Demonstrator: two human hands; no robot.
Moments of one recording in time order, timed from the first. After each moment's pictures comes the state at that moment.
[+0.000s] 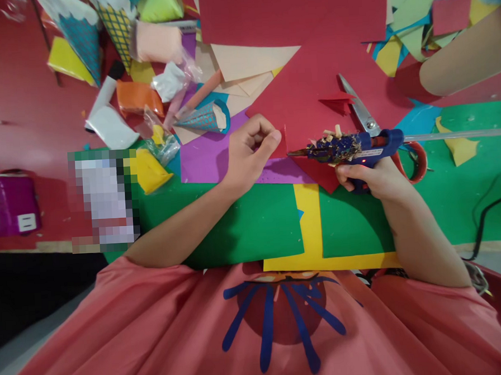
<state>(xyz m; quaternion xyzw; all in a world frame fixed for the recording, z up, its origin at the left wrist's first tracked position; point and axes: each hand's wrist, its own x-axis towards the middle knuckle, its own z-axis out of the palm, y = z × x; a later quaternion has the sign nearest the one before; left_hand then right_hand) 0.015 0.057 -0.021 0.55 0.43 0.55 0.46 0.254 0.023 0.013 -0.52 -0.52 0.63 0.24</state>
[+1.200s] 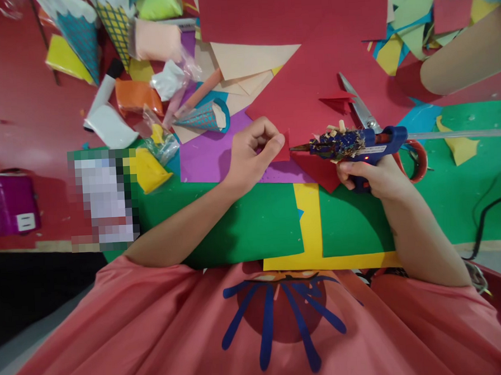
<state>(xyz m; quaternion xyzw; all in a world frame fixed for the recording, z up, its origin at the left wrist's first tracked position) 0.016 0.054 -0.017 0.57 0.42 0.53 0.48 0.253 0.022 0.012 -0.53 -0.51 0.62 0.26</state>
